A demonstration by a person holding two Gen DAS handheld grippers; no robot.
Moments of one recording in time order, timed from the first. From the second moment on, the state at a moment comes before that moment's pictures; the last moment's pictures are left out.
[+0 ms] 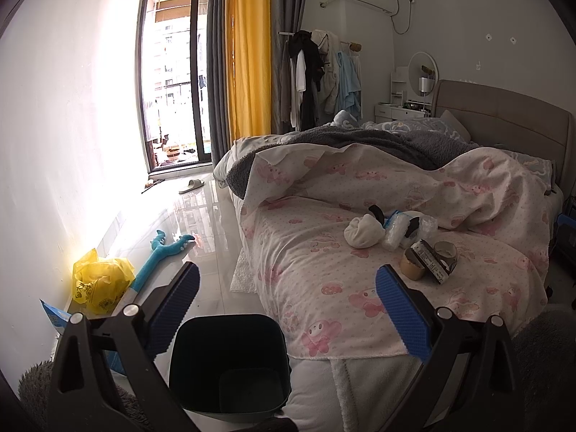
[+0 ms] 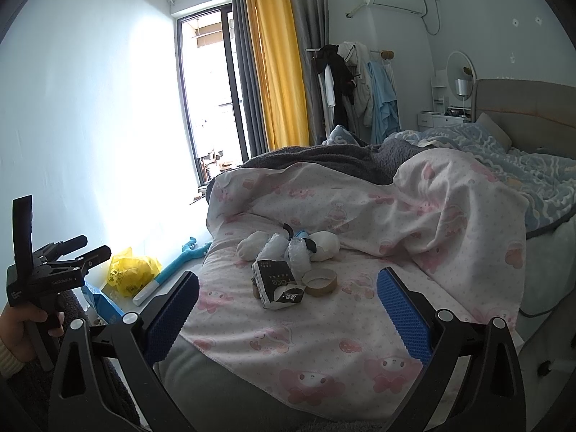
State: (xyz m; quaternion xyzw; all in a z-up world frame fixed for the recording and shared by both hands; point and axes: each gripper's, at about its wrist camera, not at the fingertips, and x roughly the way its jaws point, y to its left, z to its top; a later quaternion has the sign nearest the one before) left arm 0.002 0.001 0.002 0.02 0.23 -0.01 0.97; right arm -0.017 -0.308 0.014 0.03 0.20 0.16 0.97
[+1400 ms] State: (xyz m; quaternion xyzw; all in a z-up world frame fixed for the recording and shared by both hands) left arm 0.001 0.001 0.002 0.02 0.23 -0.01 0.97; right arm -0.019 -0.307 0.015 0.03 0.20 0.16 0.97
